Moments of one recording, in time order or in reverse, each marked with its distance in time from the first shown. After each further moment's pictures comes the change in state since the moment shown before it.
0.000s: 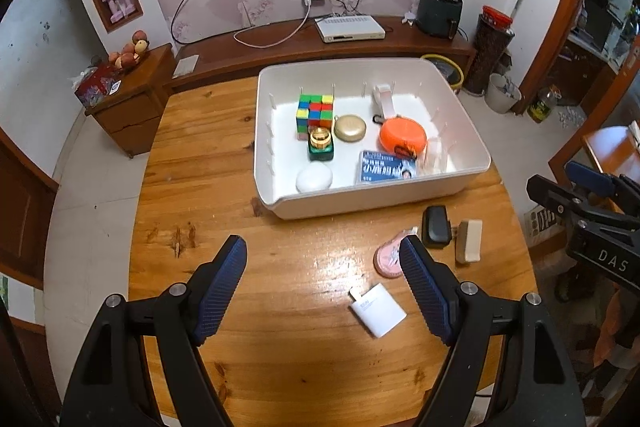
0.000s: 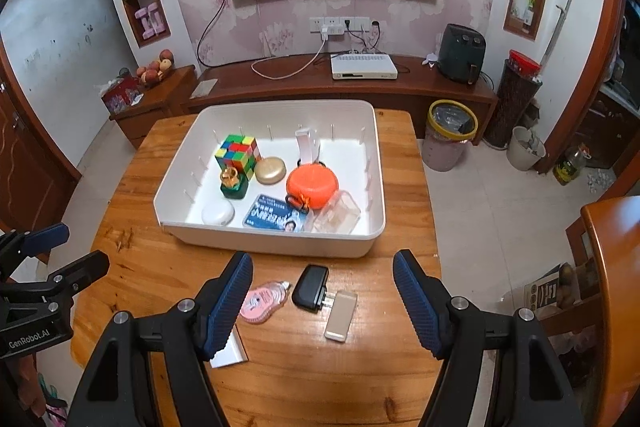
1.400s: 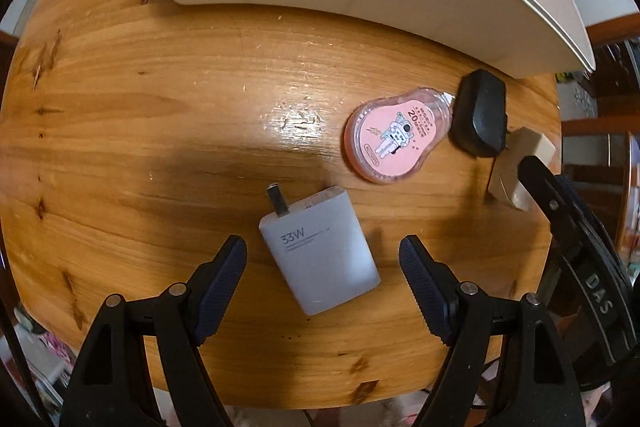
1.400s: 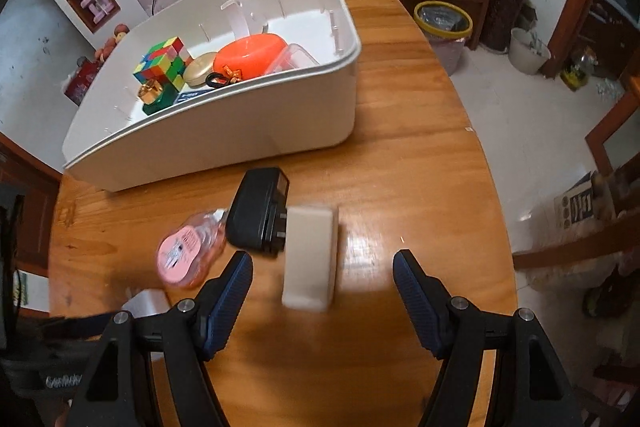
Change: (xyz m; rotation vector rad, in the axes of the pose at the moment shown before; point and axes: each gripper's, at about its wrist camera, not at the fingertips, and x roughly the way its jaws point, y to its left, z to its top) left arm 0.164 -0.025 -0.066 -0.281 0.570 -0.124; right arm 0.133 -0.040 -0.076 0.176 0.227 0.022
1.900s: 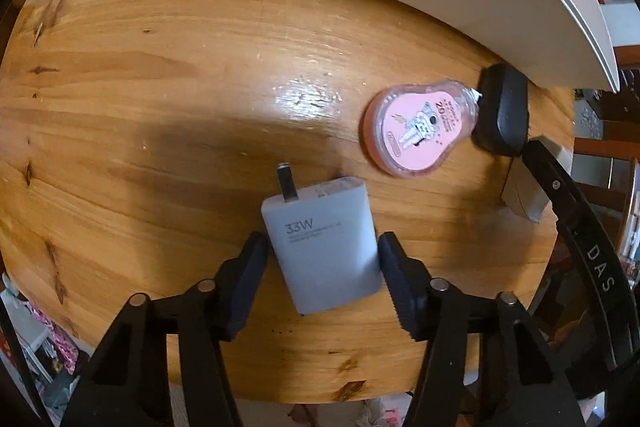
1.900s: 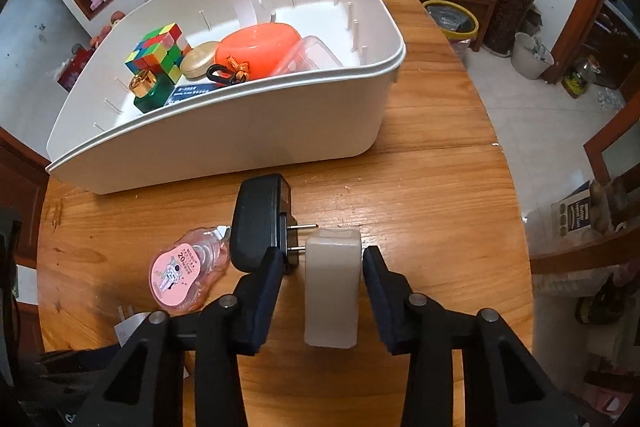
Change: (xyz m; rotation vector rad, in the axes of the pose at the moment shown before) left arm 0.012 0.008 -0.003 -0.078 0.055 -0.011; right arm 0.017 0.014 0.011 -0.020 0.030 -0.023
